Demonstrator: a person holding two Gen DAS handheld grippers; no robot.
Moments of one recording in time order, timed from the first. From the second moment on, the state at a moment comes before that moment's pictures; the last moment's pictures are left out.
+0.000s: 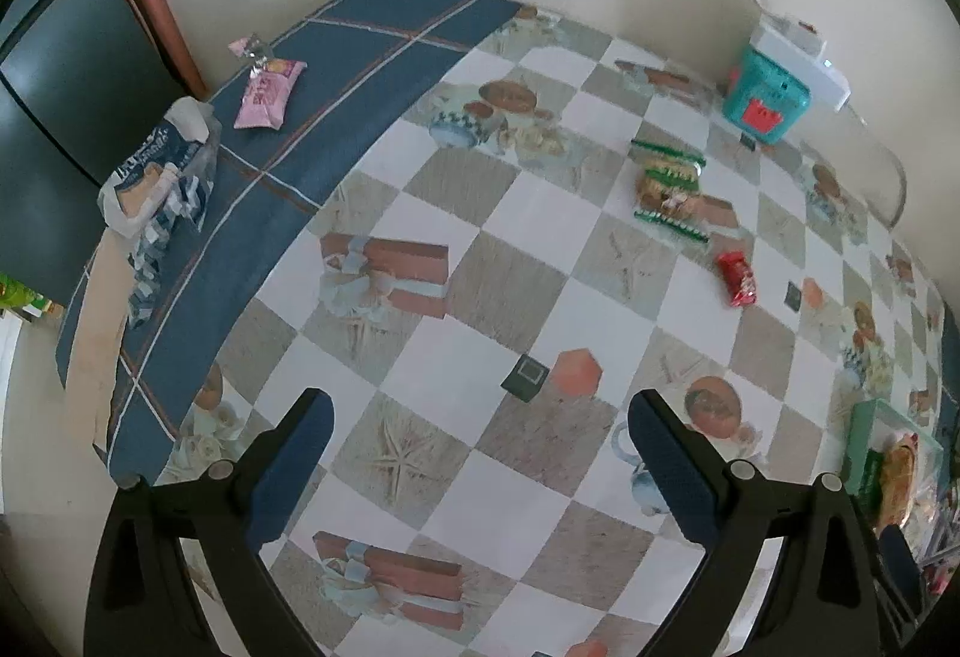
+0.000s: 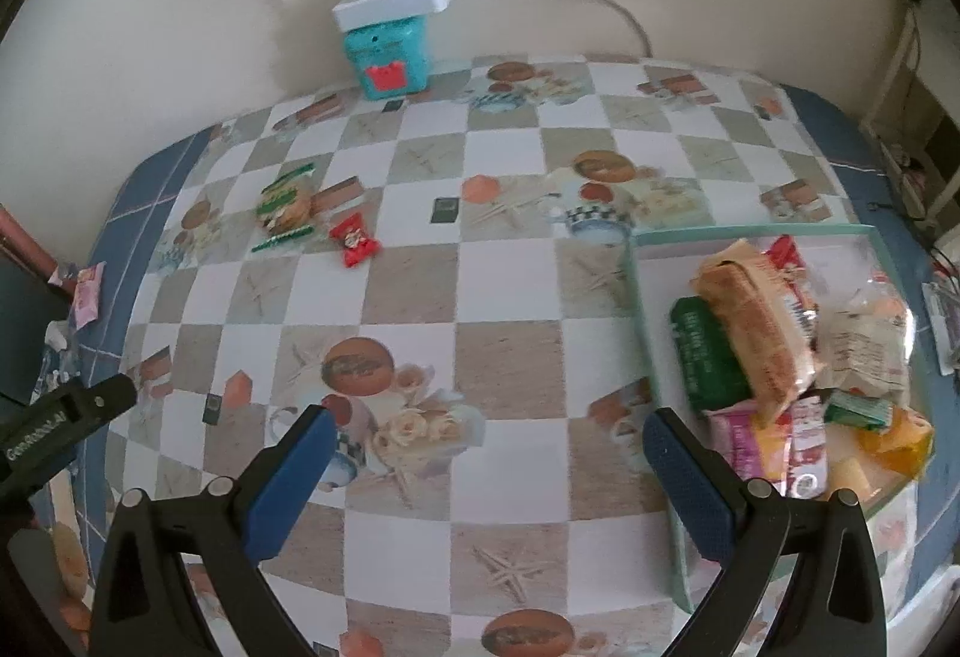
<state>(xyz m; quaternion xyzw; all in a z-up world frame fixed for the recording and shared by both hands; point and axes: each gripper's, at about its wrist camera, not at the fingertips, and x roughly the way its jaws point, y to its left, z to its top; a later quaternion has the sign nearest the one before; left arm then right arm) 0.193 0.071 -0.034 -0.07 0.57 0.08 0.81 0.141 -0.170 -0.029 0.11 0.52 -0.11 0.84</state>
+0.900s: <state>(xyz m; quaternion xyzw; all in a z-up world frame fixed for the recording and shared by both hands) 0.238 0.051 -0.089 -0.04 0.60 0.06 0.80 0.199 -0.157 -0.080 0.09 0.54 -0.08 0.83</state>
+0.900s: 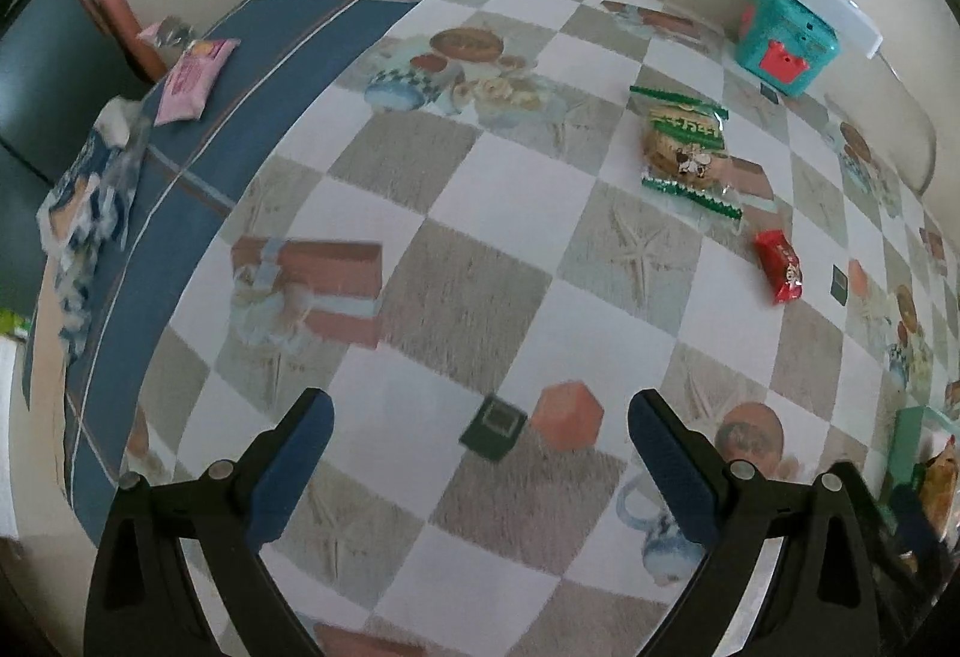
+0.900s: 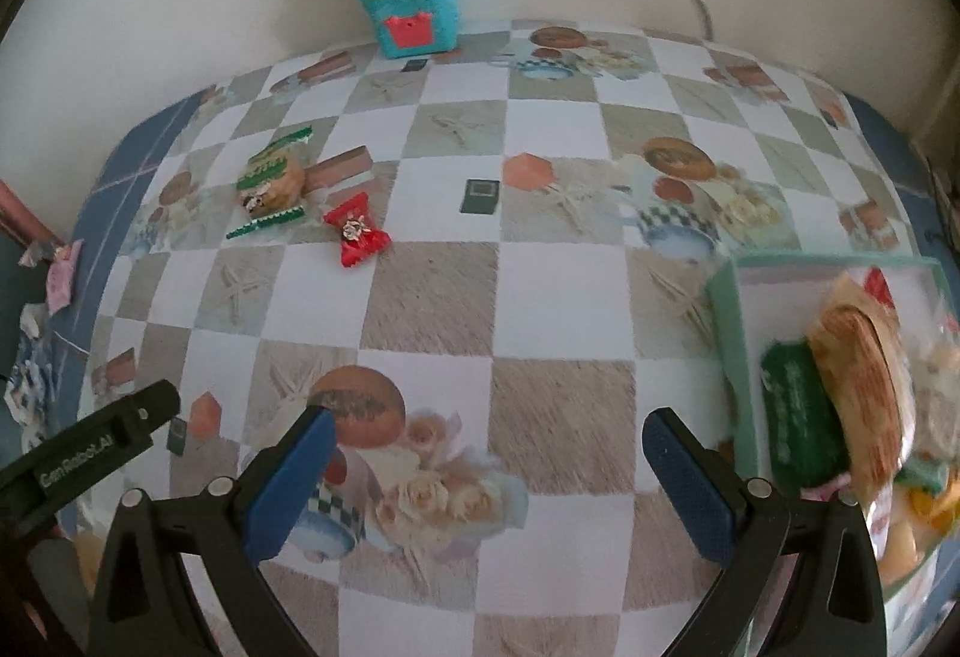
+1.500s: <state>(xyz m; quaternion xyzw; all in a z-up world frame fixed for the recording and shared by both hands) 0.304 0.056 -0.094 -0.03 0.59 0.01 0.81 0.273 -0.129 -0.084 0.02 0.54 -0.05 0.84</state>
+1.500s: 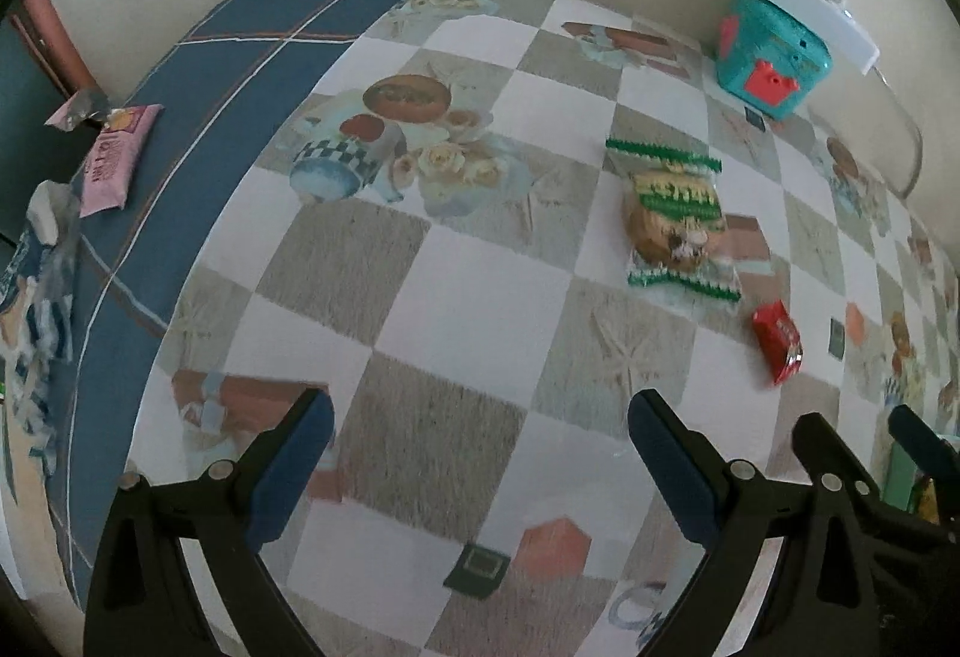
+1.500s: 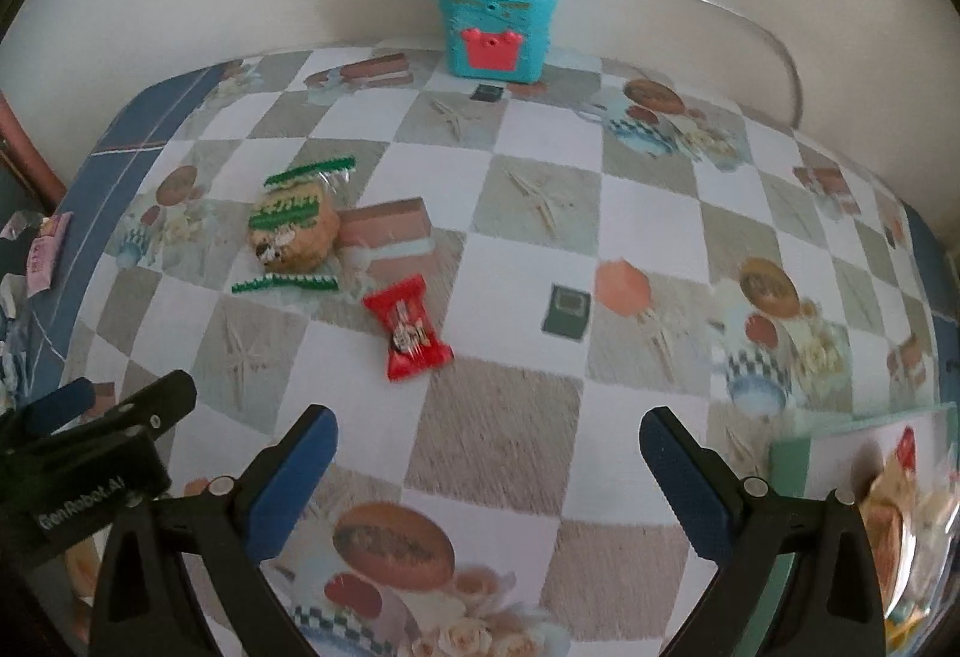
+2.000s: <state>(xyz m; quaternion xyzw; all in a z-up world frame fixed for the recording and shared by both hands) 0.345 0.060 -0.084 -0.08 0.61 -0.02 0.79 0.307 -0.114 -0.105 0.01 0.57 0.00 0.82</state>
